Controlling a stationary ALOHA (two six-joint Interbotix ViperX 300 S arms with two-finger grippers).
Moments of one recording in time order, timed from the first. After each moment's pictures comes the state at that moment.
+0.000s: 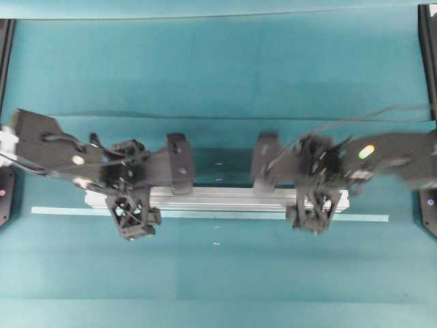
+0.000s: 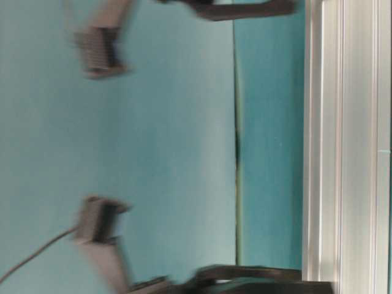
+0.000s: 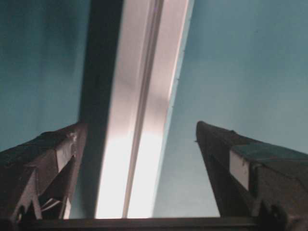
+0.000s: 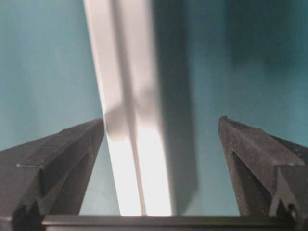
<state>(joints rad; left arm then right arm) -0.01 -0.08 0.62 0.03 0.59 -0.19 -0.04 -0.13 0.70 0.04 0.61 0.07</state>
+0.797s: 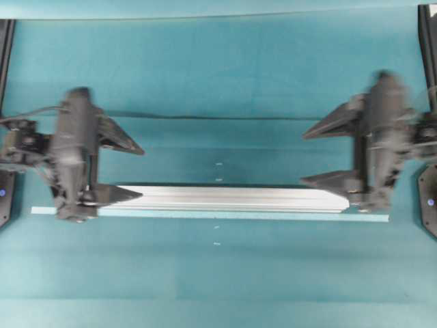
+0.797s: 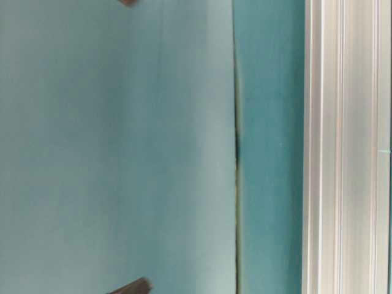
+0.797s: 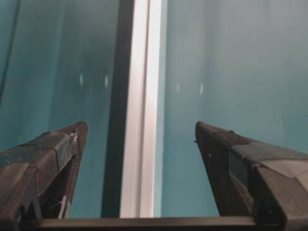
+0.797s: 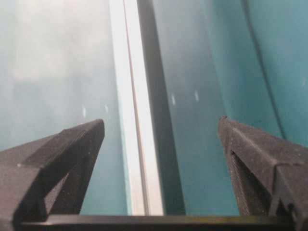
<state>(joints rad) 0.00 -0.57 0.86 0.03 0.25 -0.09 -0.06 -0.69 0.95 0.04 0.25 0.07</state>
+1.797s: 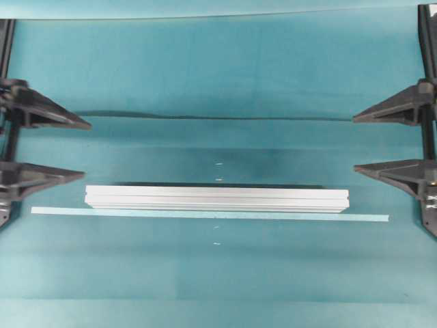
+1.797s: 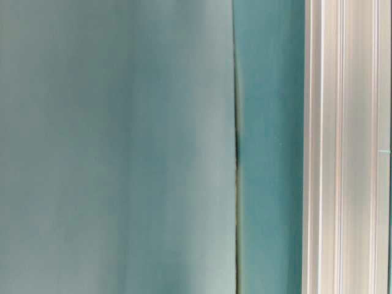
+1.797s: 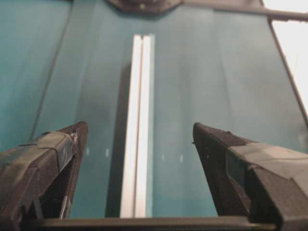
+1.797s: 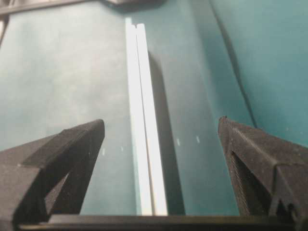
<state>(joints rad) 0.00 -0.94 0.93 0.03 0.23 -0.10 -0.06 -0.98 1.00 0.05 0.27 0.07</state>
